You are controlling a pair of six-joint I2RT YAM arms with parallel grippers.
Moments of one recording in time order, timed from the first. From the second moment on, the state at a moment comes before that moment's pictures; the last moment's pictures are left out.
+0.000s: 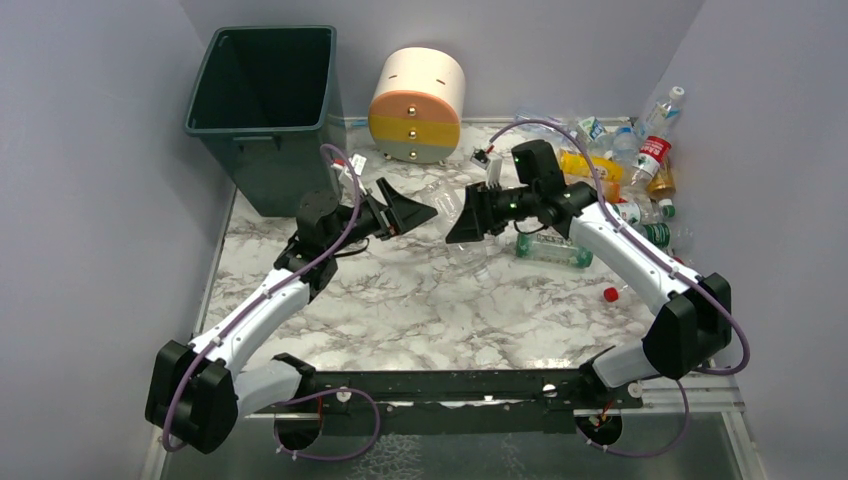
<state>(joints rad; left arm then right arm) -0.44 1.11 0.72 0.30 0.54 -0.96 0.50 1.46 1.25 -0.51 -0.72 0.26</state>
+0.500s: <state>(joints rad) -0.51 1.15 0.72 0.32 0.40 -0.91 0.56 1.45 1.25 -0.47 -0.75 0.32</state>
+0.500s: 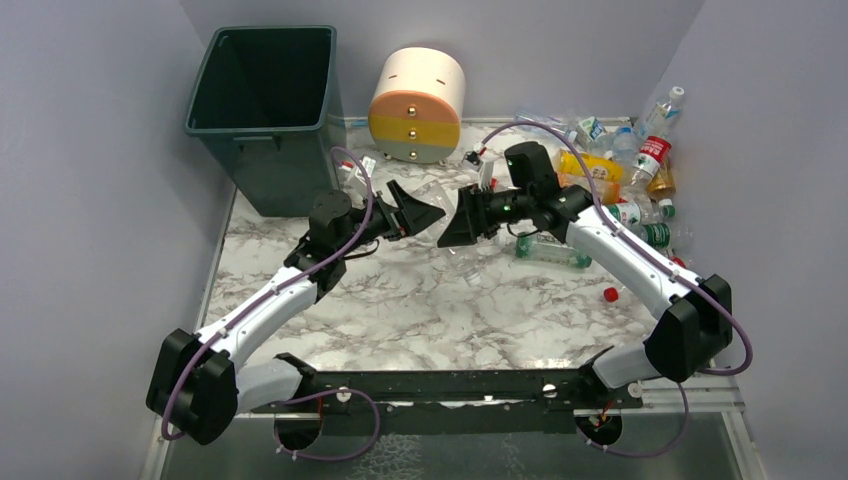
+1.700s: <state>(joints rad) -0.51 1.20 0.97 0.16 0.36 -0.80 0.62 1.32 1.26 -0.50 -0.62 0.33</state>
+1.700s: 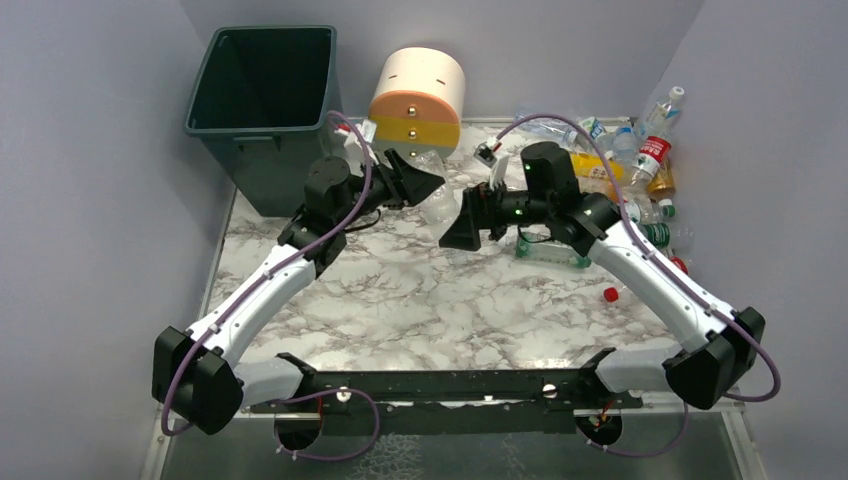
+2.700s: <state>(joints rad) 0.23 1.50 1.70 0.01 0.15 -0.70 0.62 1.21 1.22 -0.64 -0.41 0.36</state>
